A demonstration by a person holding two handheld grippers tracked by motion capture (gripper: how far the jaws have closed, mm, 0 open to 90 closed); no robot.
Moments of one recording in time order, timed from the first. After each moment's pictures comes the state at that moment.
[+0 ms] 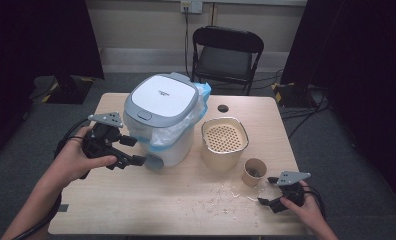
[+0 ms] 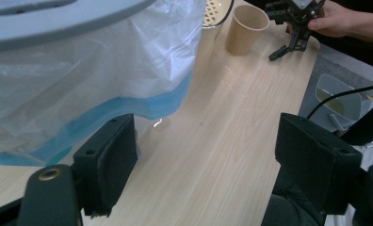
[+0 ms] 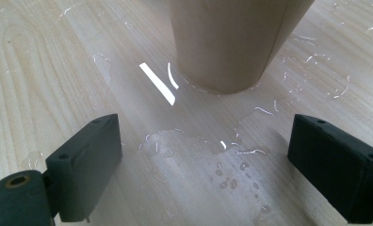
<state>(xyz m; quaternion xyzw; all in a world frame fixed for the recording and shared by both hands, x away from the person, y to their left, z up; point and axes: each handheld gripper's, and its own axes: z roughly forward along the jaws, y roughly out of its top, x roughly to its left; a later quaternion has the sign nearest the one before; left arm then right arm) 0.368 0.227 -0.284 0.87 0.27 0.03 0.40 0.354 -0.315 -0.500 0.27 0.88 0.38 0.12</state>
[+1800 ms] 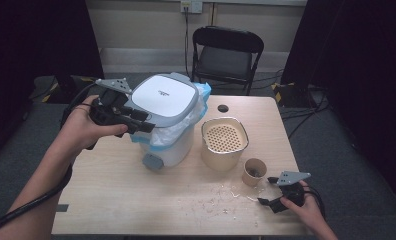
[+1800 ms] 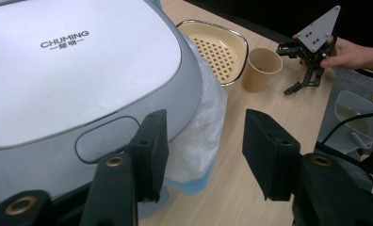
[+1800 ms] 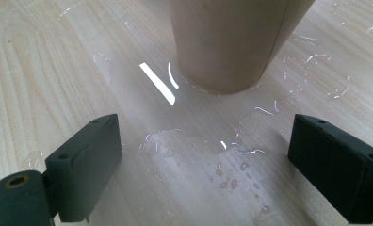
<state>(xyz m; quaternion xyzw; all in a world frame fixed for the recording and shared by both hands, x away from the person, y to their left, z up) 0.403 0.203 -0.225 0.87 0.26 0.07 0.41 0.354 -0.315 -0.500 0.27 0.88 0.38 0.12</state>
